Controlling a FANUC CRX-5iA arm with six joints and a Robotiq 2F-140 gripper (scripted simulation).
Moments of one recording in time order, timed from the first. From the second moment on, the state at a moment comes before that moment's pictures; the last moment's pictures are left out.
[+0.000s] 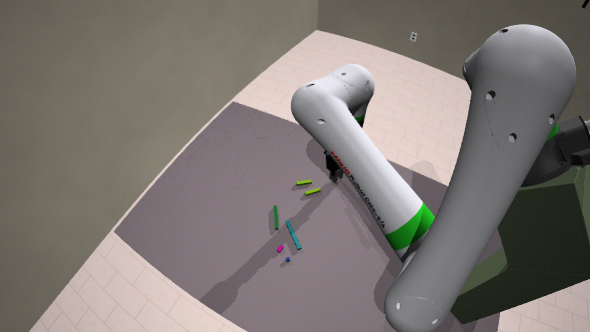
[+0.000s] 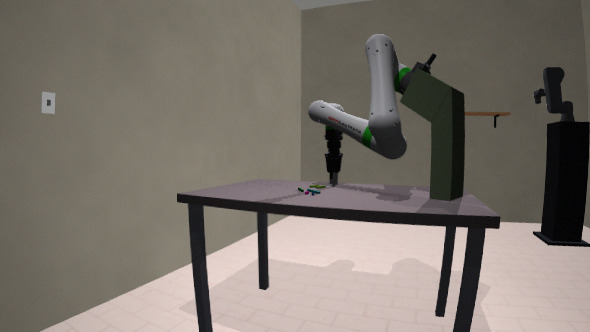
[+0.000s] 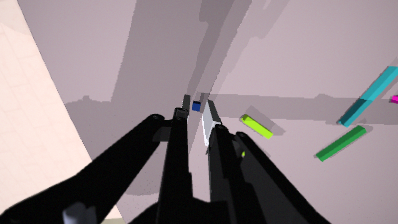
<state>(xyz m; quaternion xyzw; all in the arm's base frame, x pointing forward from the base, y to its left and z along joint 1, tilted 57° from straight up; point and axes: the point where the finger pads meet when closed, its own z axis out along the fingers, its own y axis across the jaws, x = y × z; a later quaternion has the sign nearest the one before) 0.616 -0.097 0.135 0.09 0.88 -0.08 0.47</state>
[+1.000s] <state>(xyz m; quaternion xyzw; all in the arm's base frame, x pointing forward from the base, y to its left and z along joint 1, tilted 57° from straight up) 0.549 -0.078 0.181 0.09 0.88 -0.08 0.47</state>
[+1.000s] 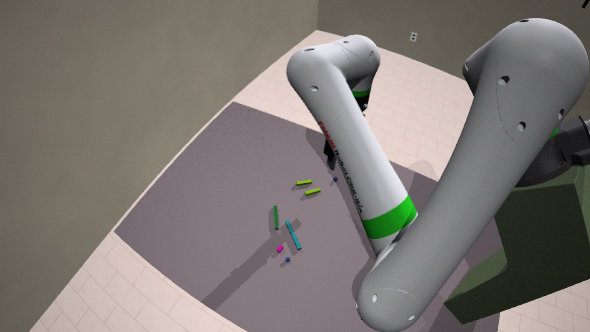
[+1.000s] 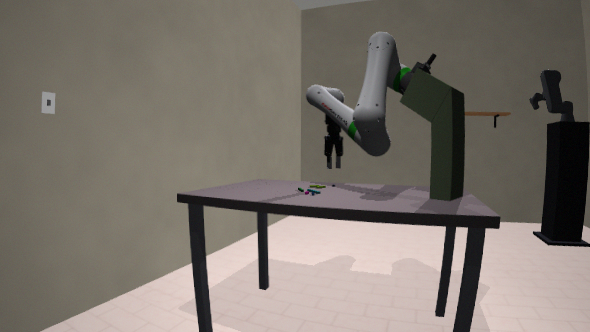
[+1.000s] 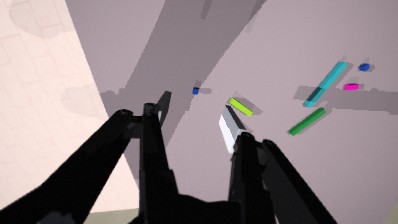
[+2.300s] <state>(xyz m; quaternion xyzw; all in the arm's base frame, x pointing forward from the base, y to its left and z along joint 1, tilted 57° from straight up) 0.582 0.082 0.120 0.19 0.87 -0.02 0.46</state>
